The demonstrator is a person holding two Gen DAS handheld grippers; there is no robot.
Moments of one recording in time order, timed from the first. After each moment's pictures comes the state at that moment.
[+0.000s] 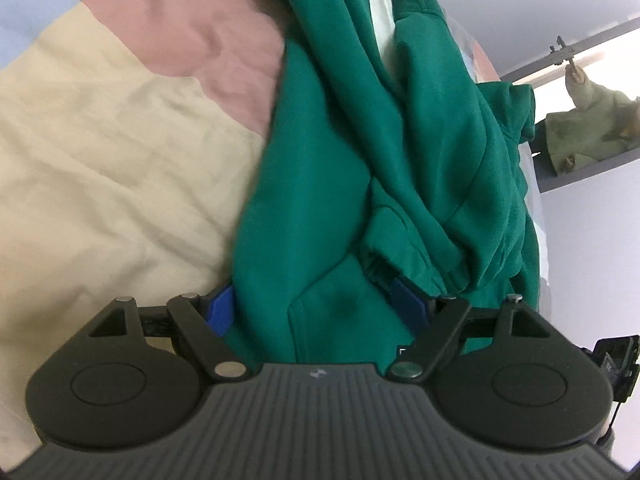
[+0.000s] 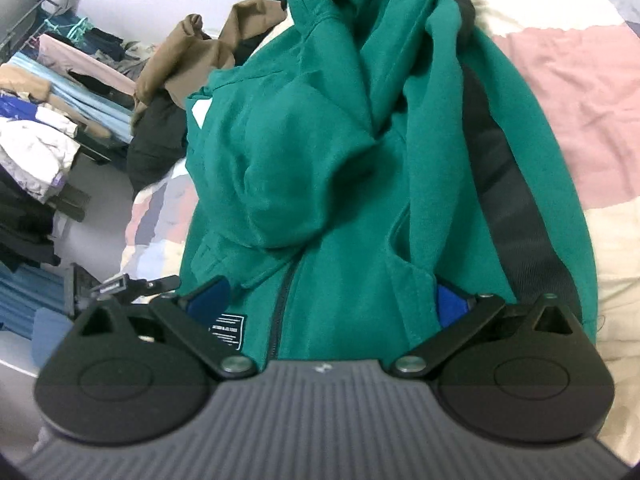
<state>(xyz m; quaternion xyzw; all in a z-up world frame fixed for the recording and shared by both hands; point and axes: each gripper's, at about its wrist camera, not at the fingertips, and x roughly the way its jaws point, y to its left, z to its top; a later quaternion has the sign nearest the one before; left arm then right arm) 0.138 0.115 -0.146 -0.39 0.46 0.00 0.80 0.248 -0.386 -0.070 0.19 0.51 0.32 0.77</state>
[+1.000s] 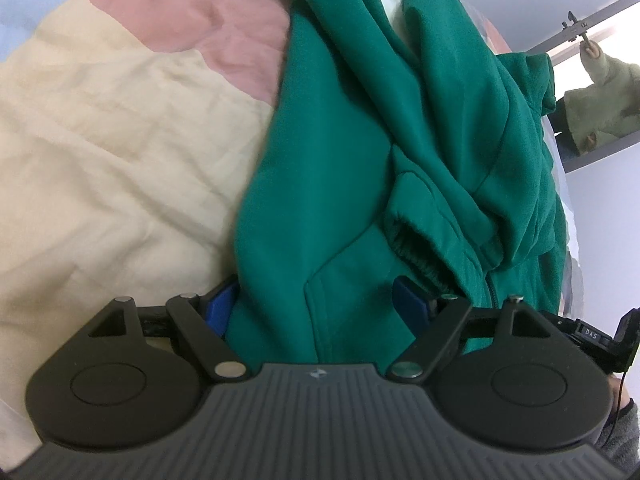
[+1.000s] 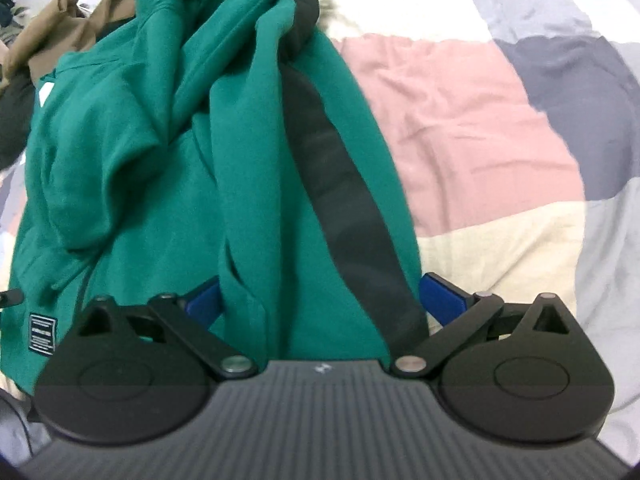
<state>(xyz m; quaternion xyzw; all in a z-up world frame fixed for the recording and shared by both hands) 0.148 0.101 -0.166 -0.34 0.48 0.01 0.81 0.275 -0.420 -0.108 0.05 0.53 0.15 0.83</state>
